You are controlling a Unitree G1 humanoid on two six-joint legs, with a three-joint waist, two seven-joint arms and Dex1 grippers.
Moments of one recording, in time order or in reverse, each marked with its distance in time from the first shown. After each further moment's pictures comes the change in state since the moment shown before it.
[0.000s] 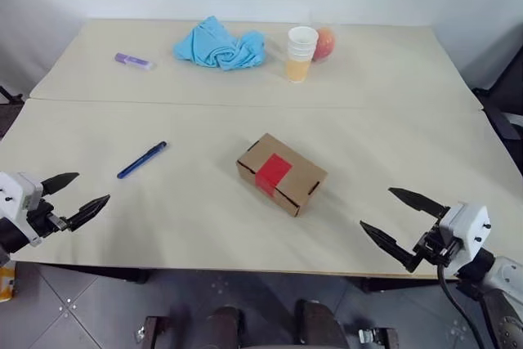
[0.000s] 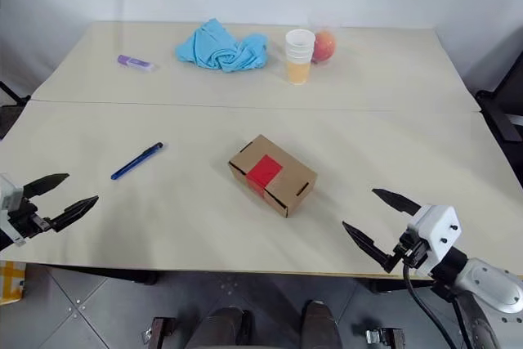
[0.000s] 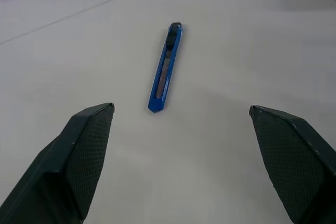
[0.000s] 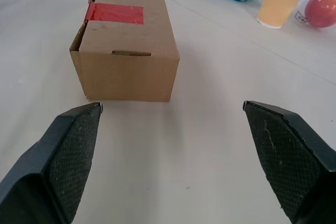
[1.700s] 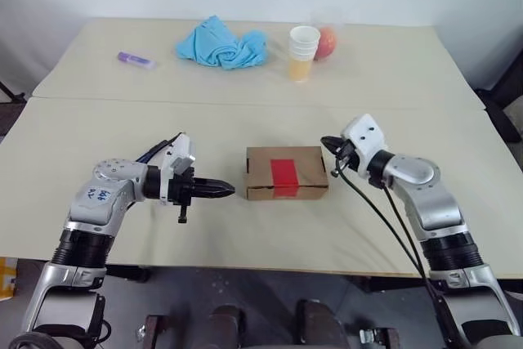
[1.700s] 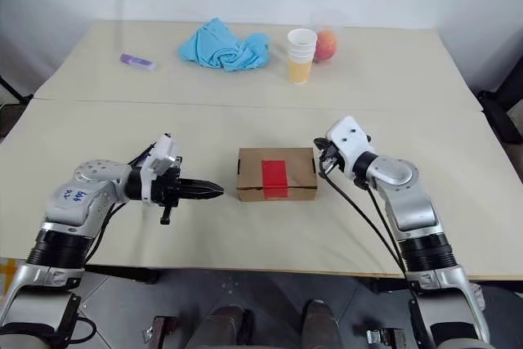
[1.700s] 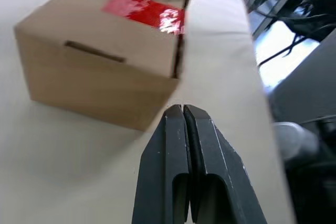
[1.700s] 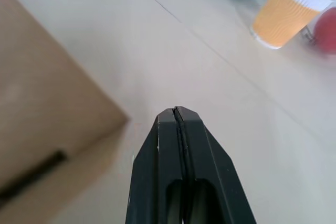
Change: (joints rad) left arm -0.604 -0.178 -0.597 -0.123 -0.031 0.518 -0.341; right arm -0.869 0.023 0.429 0.636 -0.387 0.150 -0.154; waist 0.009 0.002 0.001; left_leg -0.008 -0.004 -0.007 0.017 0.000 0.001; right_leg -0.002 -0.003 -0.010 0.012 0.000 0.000
